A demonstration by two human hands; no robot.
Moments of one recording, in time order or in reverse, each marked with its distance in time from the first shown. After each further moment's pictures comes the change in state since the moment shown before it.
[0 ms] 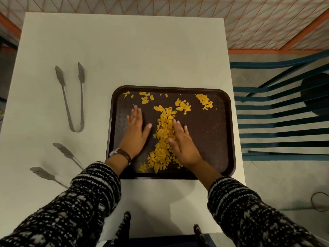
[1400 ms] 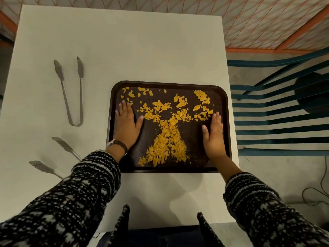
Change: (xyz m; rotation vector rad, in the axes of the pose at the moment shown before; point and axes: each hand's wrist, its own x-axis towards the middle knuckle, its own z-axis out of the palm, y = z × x) left_hand 0.010 -0.019 -0.007 0.167 0.032 -0.133; right_hand -0.019 0.057 -0.050 -0.077 0.278 0.373
